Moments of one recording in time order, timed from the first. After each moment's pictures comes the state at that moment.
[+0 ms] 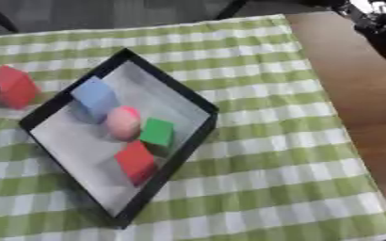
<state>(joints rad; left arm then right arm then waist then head) -1.09 0.66 -0.10 -0.84 -0.79 -0.54 -0.58 -0.52 -0.64 0.01 -1.94 -0.44 0.22 0.18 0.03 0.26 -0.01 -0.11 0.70</state>
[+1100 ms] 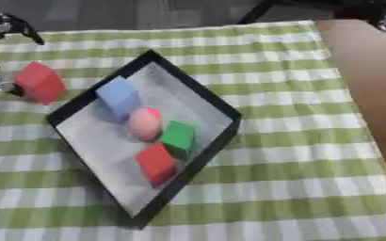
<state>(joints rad) -1.07 0.70 -0.12 -0.82 -0.82 -0.51 -0.61 -0.53 -0.64 0.01 -1.93 -0.44 0.22 0.19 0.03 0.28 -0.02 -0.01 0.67</state>
